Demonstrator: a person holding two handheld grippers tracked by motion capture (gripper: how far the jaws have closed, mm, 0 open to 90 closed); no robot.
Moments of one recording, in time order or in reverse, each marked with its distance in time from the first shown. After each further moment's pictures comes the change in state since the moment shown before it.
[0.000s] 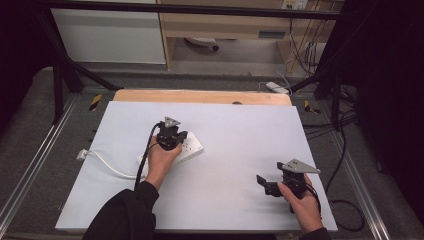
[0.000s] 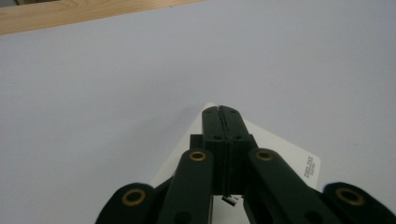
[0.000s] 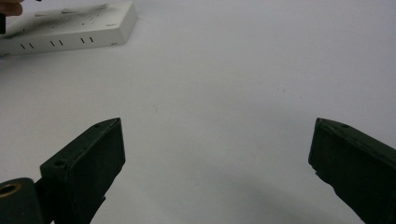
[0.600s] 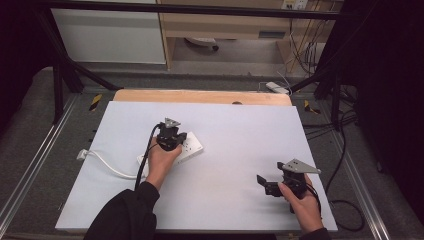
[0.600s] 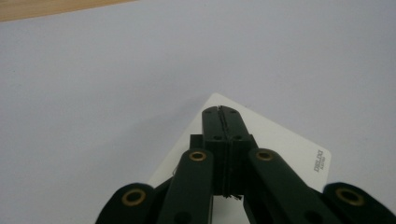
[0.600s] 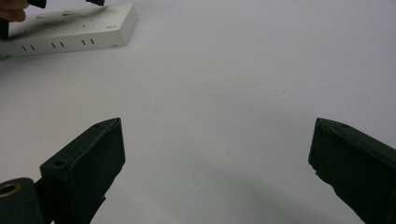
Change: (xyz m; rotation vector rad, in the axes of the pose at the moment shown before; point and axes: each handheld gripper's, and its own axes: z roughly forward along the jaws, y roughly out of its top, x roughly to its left) left arm 0.002 -0.003 0.003 0.027 0.015 -0.011; right arm 0.000 0.001 -0.001 -0.005 0.001 0.006
